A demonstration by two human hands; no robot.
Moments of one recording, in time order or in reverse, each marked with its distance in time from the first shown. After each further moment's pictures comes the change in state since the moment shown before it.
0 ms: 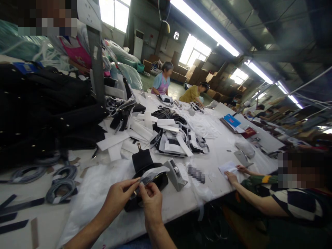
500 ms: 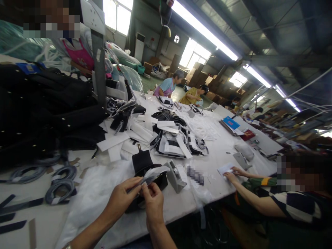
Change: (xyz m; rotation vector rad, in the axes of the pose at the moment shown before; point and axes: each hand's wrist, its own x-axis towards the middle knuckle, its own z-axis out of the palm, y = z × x) left_hand 0.002 -0.004 0.008 -0.094 -0.023 0.016; right_hand 0.003 -0.002 -0.005 -0.107 -0.001 -0.066
